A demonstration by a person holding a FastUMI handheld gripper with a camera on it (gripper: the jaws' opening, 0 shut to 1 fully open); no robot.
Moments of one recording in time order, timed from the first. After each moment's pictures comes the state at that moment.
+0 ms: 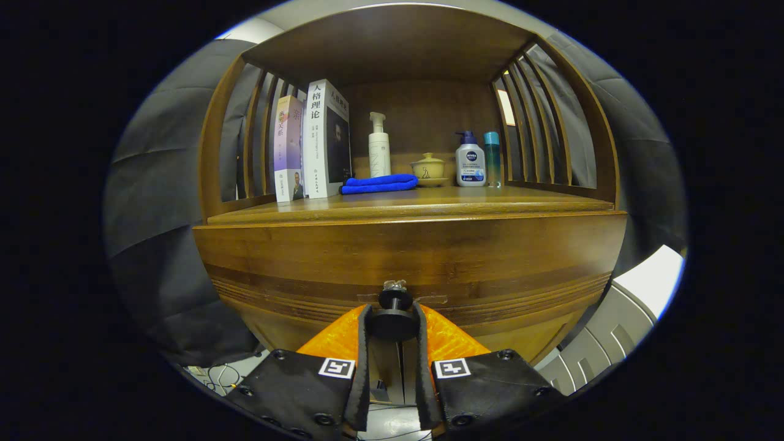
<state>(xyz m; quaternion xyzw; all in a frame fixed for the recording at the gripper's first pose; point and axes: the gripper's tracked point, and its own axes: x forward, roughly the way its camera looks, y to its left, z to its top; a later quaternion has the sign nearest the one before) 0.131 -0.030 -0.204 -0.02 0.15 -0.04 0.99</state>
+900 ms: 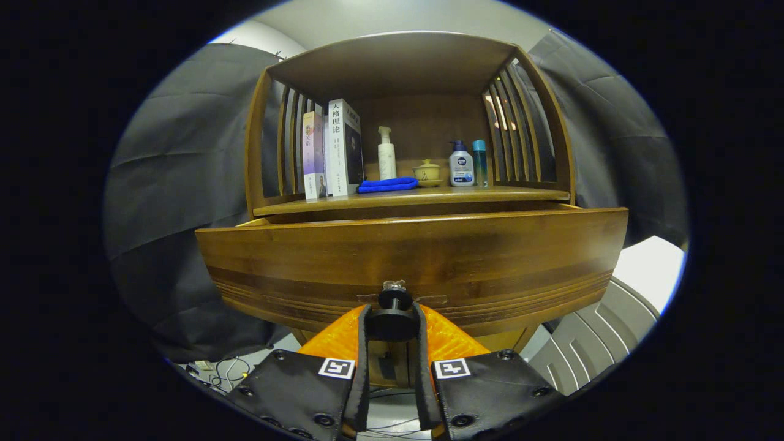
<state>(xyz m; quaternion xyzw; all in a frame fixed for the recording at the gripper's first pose) 0.031 -0.017 -0.205 -0.01 0.15 -0.02 0.99</state>
